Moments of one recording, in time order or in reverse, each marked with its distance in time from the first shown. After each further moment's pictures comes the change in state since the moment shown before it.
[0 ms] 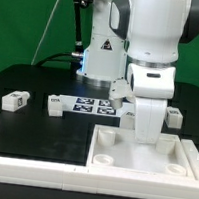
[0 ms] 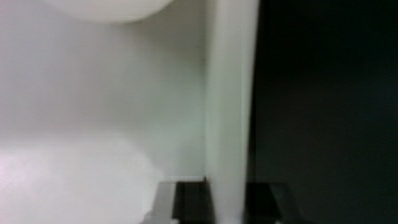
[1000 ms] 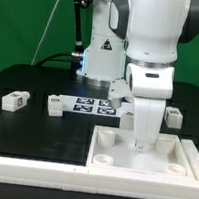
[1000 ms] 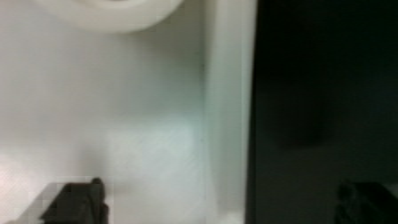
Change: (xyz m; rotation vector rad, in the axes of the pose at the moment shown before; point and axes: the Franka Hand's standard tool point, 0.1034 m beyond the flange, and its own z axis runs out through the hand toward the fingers) arm -0.002 0.000 0.001 0.002 -0.001 0.003
